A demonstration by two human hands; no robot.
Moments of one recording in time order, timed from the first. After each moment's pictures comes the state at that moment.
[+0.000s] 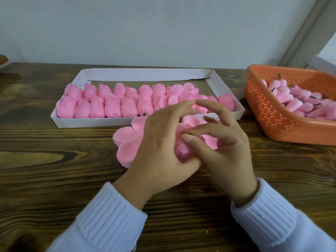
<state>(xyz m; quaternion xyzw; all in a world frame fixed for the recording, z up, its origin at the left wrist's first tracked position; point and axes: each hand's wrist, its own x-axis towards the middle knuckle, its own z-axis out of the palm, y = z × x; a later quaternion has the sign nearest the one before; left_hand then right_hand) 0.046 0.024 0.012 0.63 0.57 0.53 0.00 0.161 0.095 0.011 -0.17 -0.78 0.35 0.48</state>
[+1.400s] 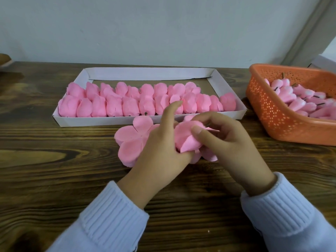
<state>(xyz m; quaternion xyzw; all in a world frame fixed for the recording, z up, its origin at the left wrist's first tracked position) 0.042 0.027 0.000 0.55 0.64 0.52 0.14 0.169 0.111 0.018 -0.20 -0.75 0.53 0.34</state>
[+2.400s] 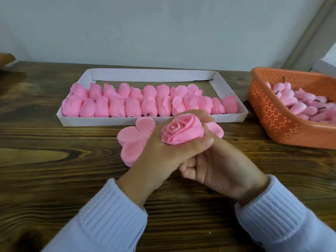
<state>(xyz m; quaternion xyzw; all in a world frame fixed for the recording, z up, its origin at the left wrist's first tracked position) 0.044 0.022 0.016 0.48 0.43 0.66 0.39 0.159 0.096 0.018 -0.17 -0.46 0.86 0.13</state>
